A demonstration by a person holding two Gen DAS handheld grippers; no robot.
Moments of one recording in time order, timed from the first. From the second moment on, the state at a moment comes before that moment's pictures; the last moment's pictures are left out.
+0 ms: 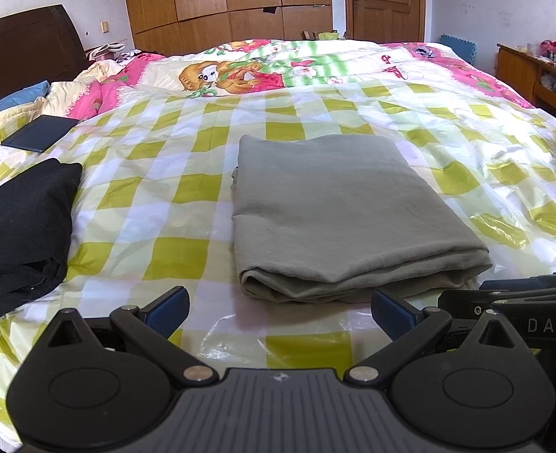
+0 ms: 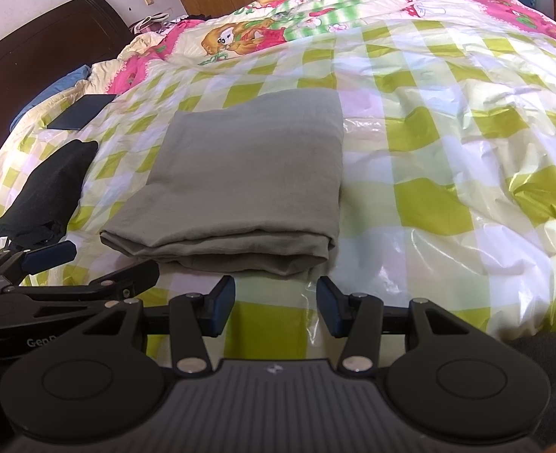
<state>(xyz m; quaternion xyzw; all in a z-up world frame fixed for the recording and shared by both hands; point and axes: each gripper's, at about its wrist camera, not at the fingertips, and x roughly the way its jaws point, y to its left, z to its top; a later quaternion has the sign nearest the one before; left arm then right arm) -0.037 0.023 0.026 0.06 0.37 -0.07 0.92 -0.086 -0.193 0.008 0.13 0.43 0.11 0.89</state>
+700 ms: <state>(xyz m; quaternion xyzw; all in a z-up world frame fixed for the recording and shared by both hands) -0.038 0.022 0.026 0.06 0.37 -0.08 0.92 -0.086 -0.193 0.008 0.13 0.43 0.11 0.89</state>
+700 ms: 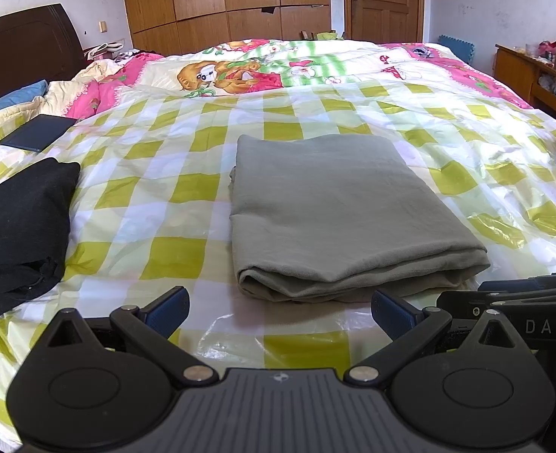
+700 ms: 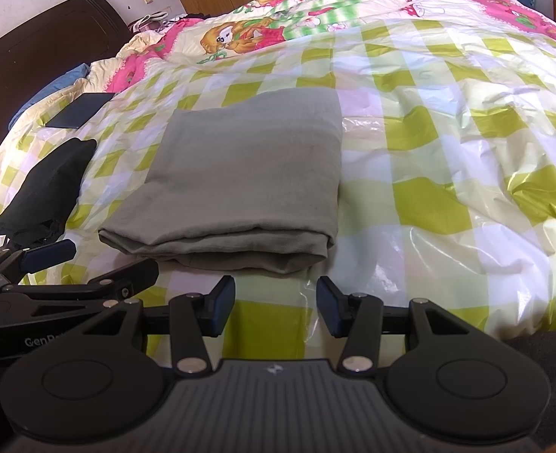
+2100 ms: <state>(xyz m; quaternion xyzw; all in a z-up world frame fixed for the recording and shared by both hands) -0.039 0.026 0.028 0.06 0.36 -0.08 0.93 -0.087 -0.193 0.008 0.13 0.43 0.11 0.89</state>
